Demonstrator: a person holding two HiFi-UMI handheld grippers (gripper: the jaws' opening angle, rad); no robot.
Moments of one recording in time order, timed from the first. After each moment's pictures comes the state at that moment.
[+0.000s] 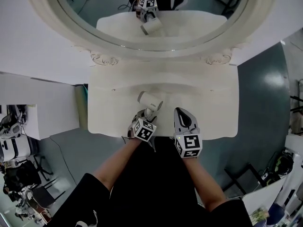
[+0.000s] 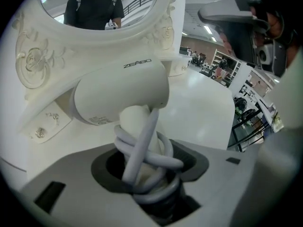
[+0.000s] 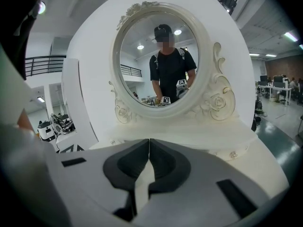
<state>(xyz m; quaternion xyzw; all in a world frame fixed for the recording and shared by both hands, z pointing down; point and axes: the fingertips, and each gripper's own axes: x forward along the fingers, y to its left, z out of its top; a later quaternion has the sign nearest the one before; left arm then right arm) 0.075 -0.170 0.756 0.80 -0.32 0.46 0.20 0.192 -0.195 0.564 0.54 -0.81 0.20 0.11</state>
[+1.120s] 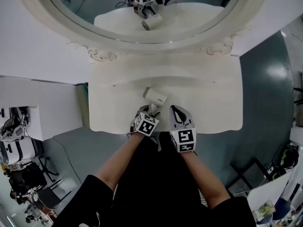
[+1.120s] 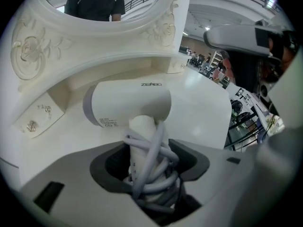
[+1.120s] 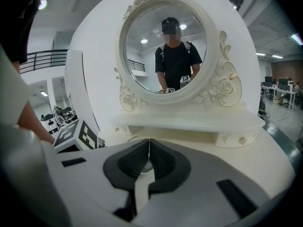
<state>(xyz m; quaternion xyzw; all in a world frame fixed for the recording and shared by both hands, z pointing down) 0.078 -0.162 0.766 0.80 -0.30 0.46 0.23 0.162 -0.176 0.616 0.52 -0.82 0.20 0.15</state>
